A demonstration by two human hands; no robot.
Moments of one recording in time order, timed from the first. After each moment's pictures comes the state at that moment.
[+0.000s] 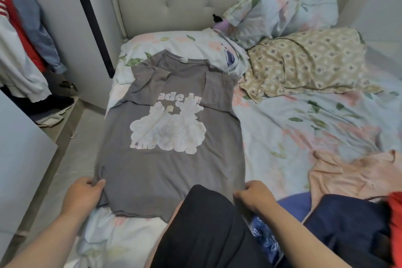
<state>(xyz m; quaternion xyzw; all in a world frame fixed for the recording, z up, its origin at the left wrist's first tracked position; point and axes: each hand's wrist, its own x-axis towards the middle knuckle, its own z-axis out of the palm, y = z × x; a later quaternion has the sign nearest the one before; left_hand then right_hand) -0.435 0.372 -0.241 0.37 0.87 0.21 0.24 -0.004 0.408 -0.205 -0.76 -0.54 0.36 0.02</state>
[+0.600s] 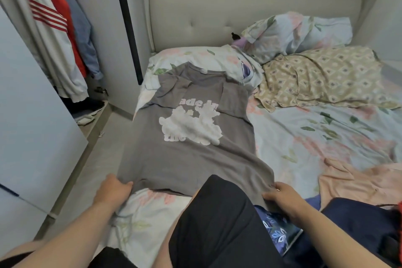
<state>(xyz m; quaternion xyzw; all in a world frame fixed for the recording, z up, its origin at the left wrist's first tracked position) -0.414 0.331 -0.224 0.32 0.90 0.16 0.25 0.048 0.385 -0.198 -0.72 -0.49 0.46 0.18</state>
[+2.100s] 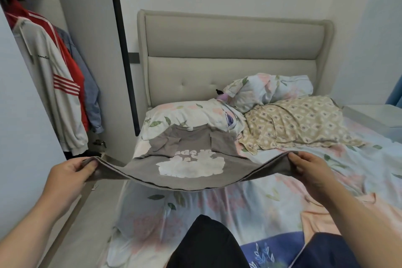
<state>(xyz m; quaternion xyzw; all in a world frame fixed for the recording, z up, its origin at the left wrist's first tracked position) -0.446 0.321 -0.030 0.45 0.66 0.58 0.16 0.098 0.417 -0.011 -0.49 -0.44 0.50 0.56</state>
